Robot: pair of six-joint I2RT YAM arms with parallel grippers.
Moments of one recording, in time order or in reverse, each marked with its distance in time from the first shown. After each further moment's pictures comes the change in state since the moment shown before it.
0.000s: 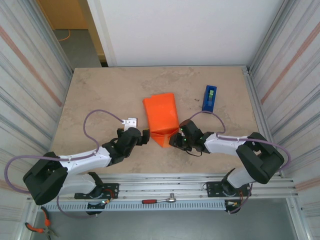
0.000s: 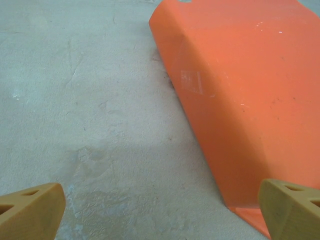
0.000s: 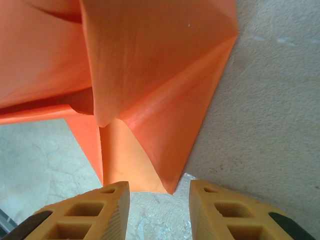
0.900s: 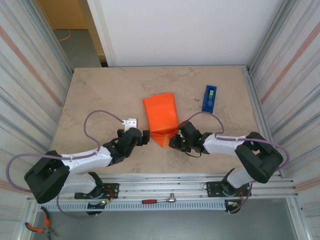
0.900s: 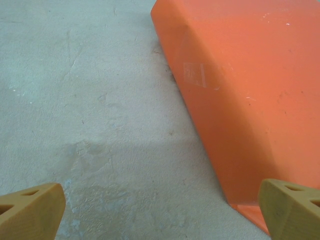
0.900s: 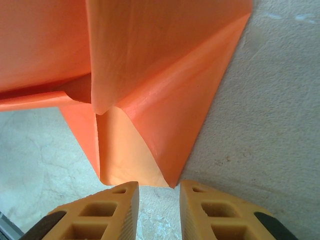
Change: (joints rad) left arm 0.000 0.021 -0.001 0.000 0.005 -0.024; right arm 0.028 0.009 0.002 -0.005 0.012 0.000
